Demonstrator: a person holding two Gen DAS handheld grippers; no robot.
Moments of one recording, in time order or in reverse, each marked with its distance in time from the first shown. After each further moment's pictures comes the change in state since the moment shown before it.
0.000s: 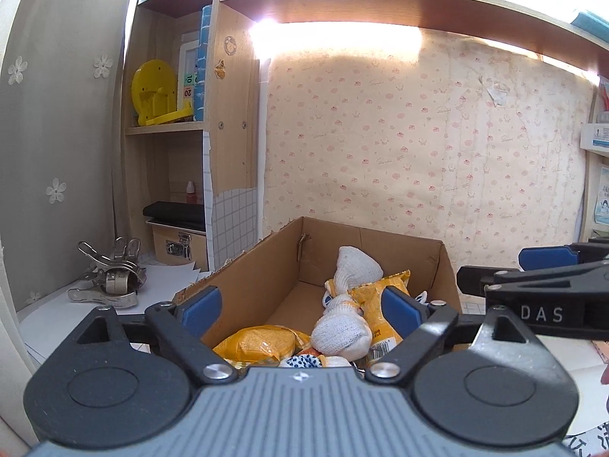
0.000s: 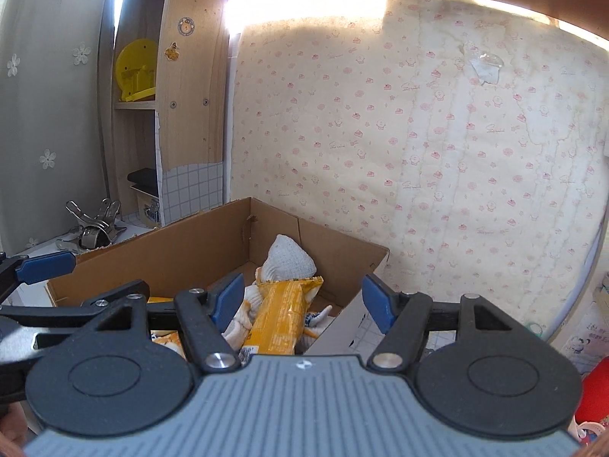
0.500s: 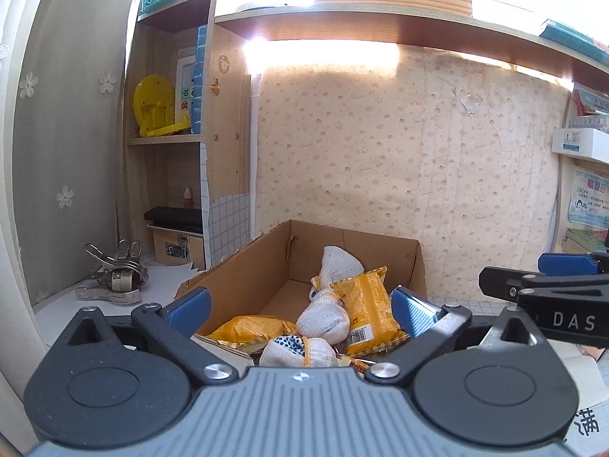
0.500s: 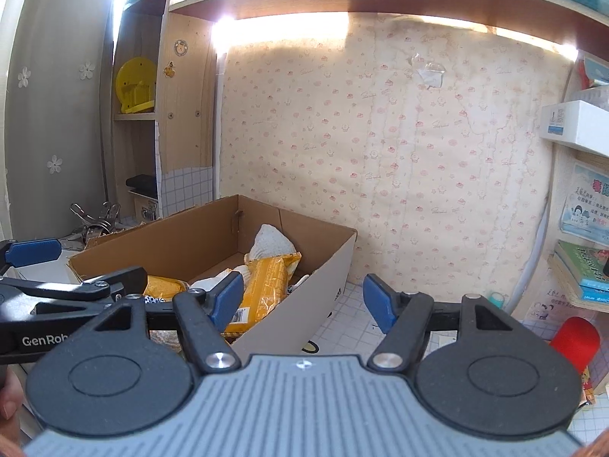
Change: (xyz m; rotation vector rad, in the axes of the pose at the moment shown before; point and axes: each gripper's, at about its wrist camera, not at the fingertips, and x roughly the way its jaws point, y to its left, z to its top) left arm -0.040 -0.003 -0.002 -0.002 -0.013 -0.026; right arm -0.071 -0.005 -0.032 0.041 -0.050 -0.058
